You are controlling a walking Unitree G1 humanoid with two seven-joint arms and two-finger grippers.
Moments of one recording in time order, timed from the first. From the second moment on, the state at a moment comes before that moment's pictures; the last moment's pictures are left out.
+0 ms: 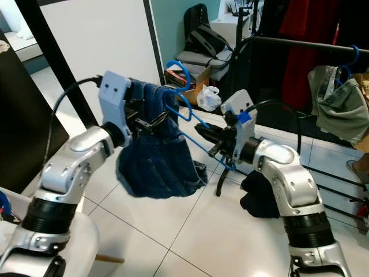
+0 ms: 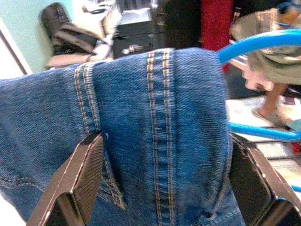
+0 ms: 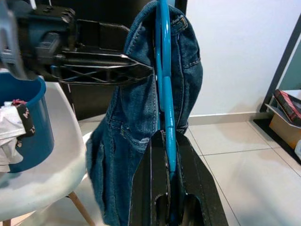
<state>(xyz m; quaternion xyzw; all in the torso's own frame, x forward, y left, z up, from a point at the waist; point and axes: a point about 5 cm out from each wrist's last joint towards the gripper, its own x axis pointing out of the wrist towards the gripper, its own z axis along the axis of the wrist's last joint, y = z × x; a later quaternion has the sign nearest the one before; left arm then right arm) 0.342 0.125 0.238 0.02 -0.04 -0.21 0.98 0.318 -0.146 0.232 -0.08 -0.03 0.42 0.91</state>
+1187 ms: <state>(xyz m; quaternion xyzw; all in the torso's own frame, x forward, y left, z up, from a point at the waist) 0.349 0.162 0.254 -0.05 -0.04 -0.07 1.00 0.329 -0.140 0.201 -0.08 0.04 0.33 0.94</state>
